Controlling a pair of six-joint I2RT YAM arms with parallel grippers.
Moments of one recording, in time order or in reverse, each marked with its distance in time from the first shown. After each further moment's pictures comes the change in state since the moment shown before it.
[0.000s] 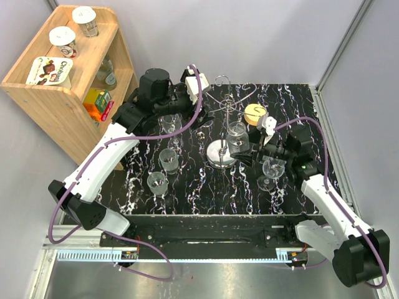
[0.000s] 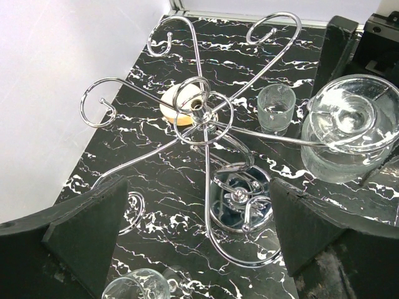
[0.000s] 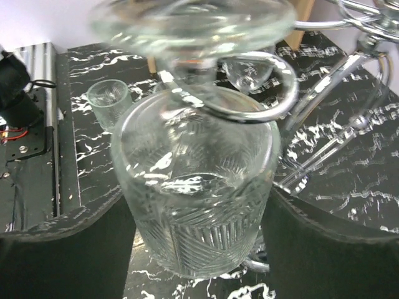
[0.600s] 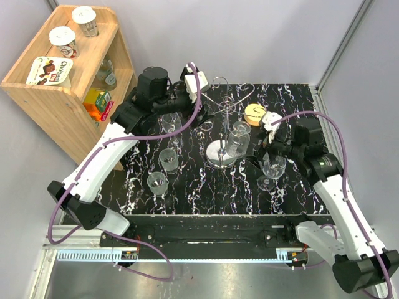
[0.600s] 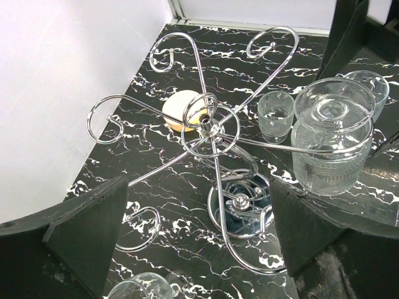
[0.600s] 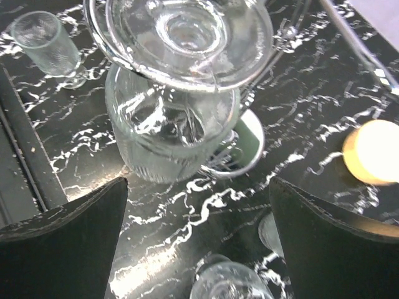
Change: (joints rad) left arm 0.000 0.000 0.021 0.003 0.008 -0.002; right arm -0.014 -0.050 0.296 -0.718 0.266 -0.274
